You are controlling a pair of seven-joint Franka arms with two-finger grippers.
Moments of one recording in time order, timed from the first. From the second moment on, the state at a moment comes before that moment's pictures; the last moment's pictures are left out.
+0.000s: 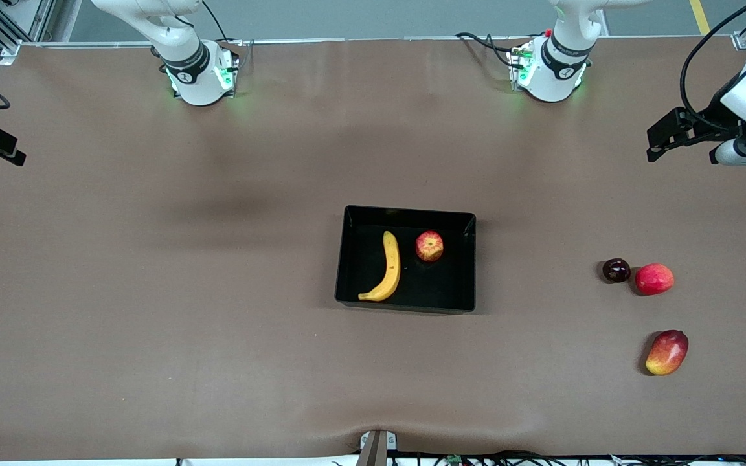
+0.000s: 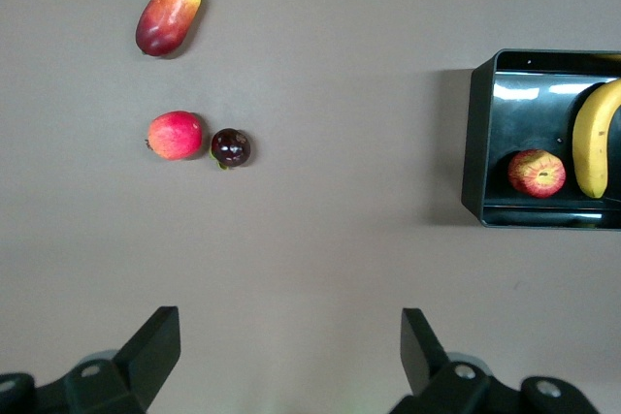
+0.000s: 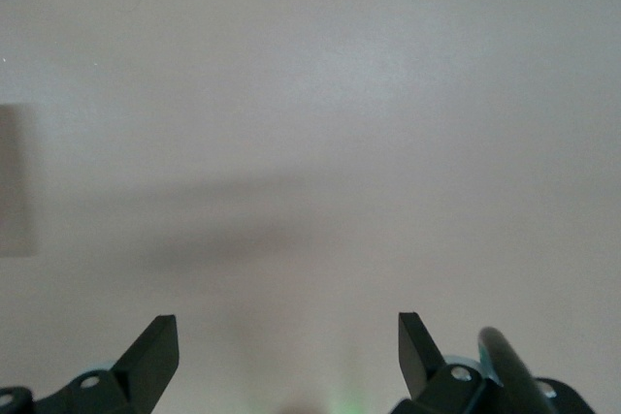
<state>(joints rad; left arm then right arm) 0.02 -0.03 -0.14 -1.54 0.01 1.52 -0.06 -0.04 -0.03 -0.09 -1.56 -0.01 1.48 -0.03</state>
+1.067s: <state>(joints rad) -0.17 0.20 -0.20 -1.55 0.01 1.64 -0.31 -0.04 -0.03 -0.09 -1.56 -0.01 1.48 -0.03</state>
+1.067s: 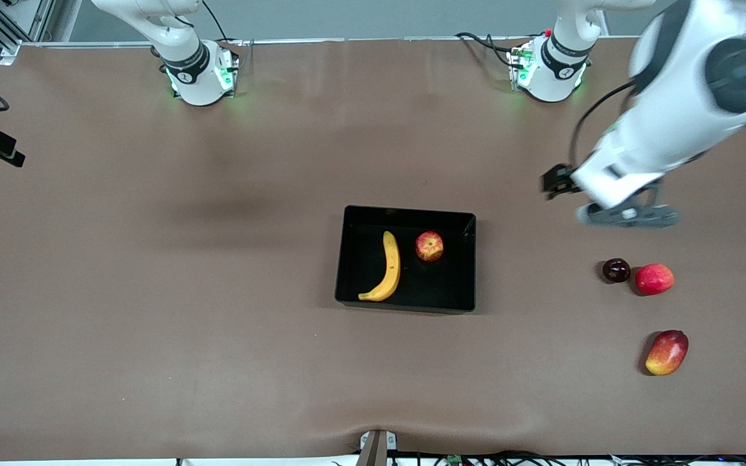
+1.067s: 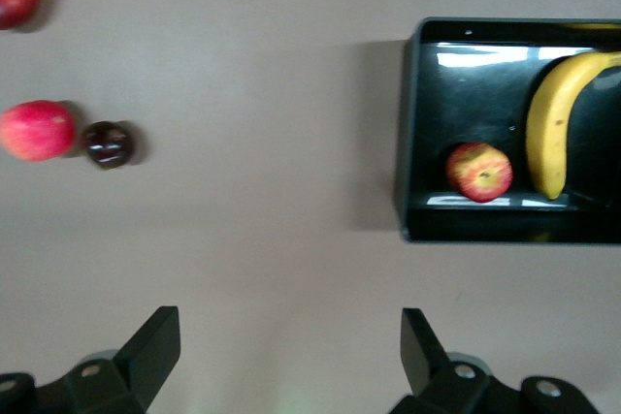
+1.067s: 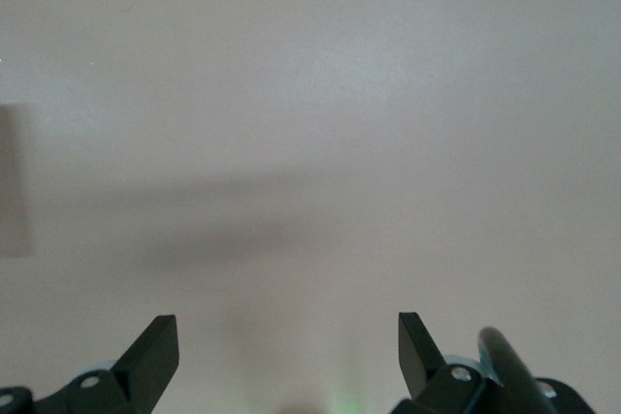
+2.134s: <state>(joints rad) -0.42 0.56 -0.20 -1.62 0.02 2.12 -1.02 -0.04 -0.02 -0.09 -1.56 -0.01 1.49 -0.03</state>
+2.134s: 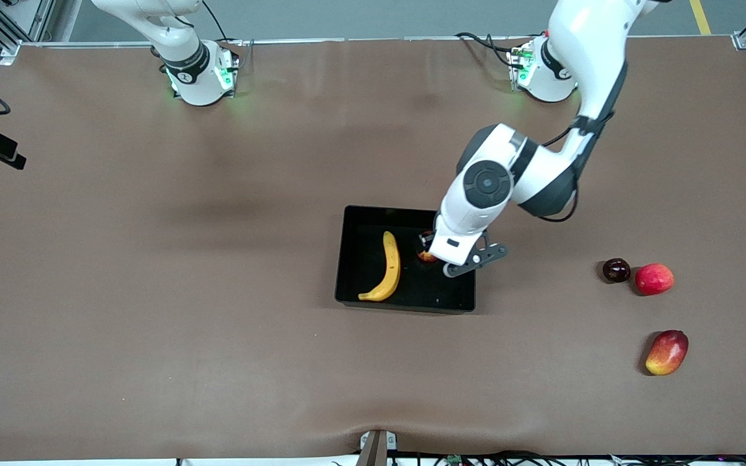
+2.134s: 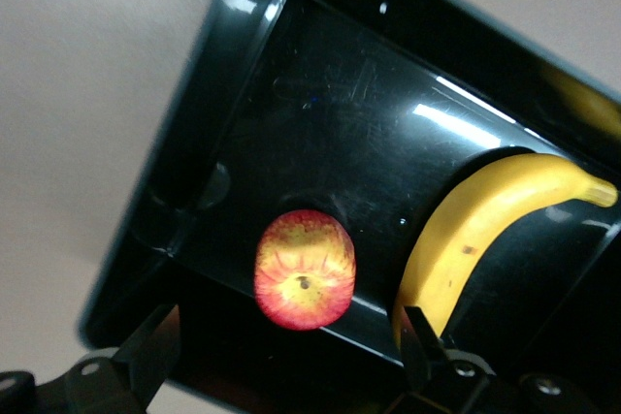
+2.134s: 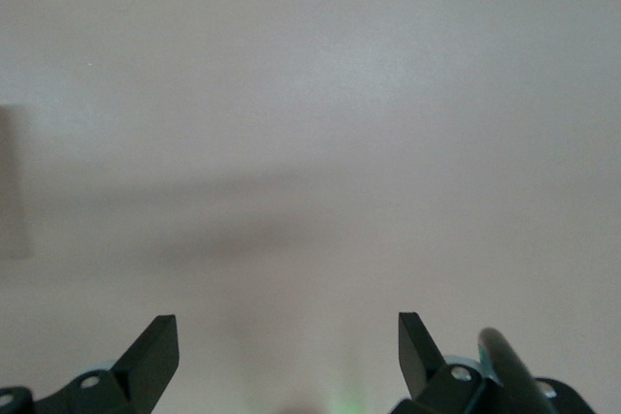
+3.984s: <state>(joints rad) -0.36 0.52 -0.18 -1.47 0.13 1.96 -1.00 -0.04 0.00 -0.09 -1.56 -0.01 1.49 -0.03</state>
